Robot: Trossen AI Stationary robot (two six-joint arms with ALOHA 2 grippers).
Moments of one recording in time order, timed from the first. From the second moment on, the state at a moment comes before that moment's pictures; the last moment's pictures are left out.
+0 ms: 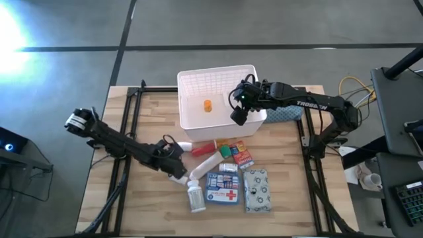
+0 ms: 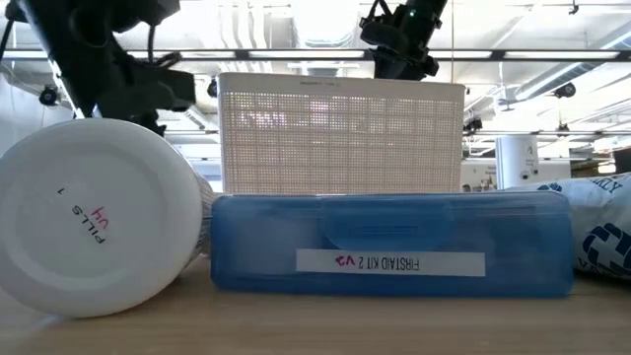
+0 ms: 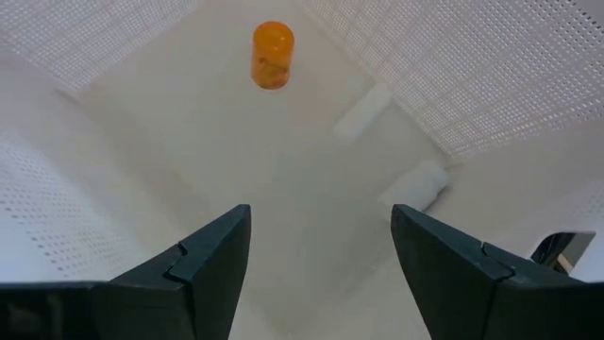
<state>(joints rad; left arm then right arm) -0.36 1.42 0.78 -0.59 -0.42 -1.02 -0.26 1.59 1.53 -0.99 0.29 0.29</state>
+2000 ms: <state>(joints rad) -0.10 1.34 0.61 -0.40 -0.28 -0.37 -0.26 1.59 1.52 -0.97 0.29 0.37</state>
